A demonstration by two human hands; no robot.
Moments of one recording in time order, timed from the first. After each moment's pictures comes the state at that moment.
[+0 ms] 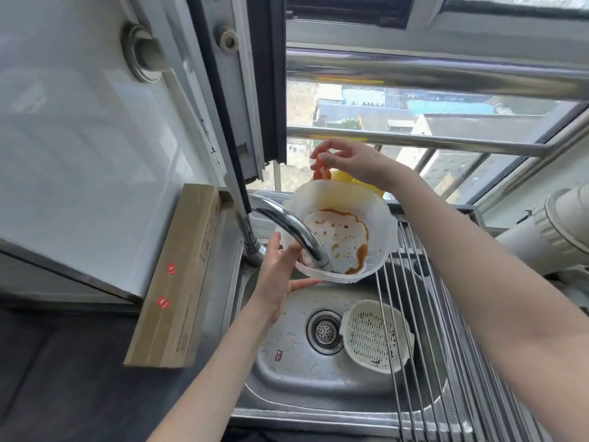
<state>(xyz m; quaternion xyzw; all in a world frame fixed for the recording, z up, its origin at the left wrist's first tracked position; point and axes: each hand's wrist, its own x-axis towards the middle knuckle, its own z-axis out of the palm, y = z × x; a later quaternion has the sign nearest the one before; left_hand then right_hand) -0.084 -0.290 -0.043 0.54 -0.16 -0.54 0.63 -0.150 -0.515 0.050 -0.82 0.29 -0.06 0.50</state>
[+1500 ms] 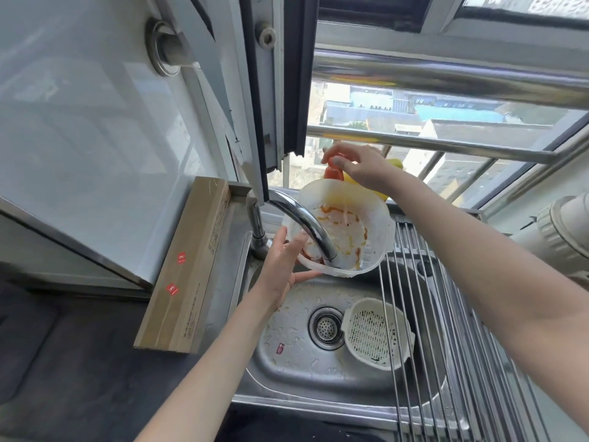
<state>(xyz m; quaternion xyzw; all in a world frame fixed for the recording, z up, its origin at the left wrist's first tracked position) -0.080 -0.286 -0.037 0.53 -0.15 -0.56 0.62 -0.148 -0.510 0.039 -0.89 0.31 -0.06 0.34</state>
